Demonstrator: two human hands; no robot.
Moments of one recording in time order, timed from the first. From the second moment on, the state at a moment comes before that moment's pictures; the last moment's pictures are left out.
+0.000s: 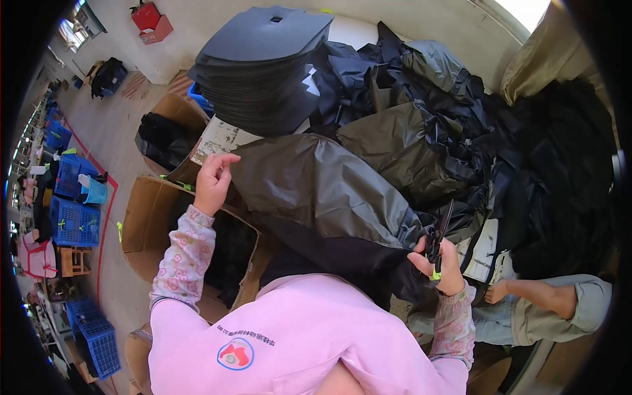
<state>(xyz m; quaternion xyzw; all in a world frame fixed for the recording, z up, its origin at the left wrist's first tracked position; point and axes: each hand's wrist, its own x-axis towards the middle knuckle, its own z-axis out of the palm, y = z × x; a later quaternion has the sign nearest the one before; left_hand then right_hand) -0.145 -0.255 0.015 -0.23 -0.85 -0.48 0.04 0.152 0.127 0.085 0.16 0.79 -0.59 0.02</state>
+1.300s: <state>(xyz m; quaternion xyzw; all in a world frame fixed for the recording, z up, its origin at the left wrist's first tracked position) -0.144 -0.105 0.087 -0.63 -0.64 -0.35 -0.27 0.169 0.286 0.013 0.47 0.78 -0.22 -0.35</state>
